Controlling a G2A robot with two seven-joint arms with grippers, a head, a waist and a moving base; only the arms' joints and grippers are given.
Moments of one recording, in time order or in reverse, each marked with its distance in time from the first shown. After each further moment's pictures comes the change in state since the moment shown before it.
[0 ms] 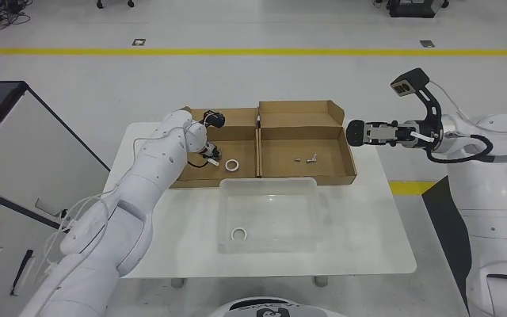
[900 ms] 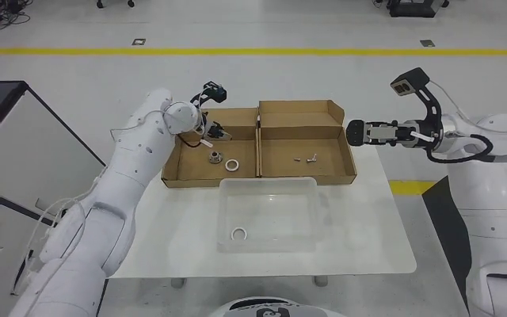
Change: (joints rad) left arm 0.062 0.126 -0.207 -0.382 0.014 -0.180 -0.059; right arm 0.000 0.000 0.000 0.000 0.000 0.000 0.000
